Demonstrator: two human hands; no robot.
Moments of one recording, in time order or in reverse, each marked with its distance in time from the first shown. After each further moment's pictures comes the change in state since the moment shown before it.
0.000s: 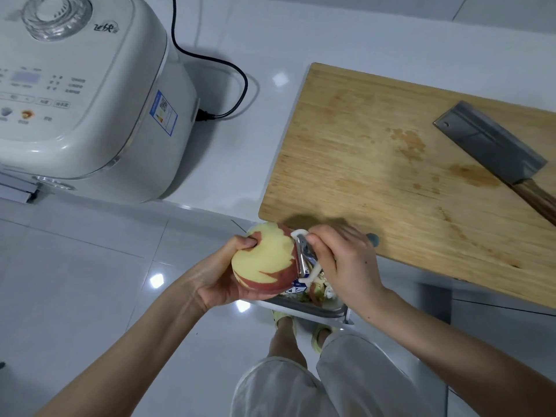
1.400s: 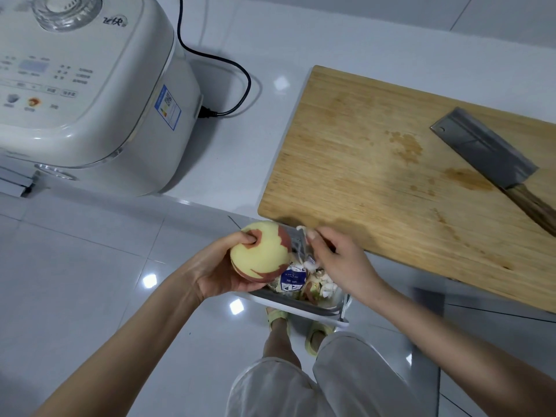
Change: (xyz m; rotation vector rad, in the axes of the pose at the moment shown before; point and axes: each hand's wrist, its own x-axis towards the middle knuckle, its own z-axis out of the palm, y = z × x) left_hand 0.008 -0.001 -0.011 0.068 0.076 0.042; right_hand -0.001 -0.003 -0.005 0.440 -0.390 0.615
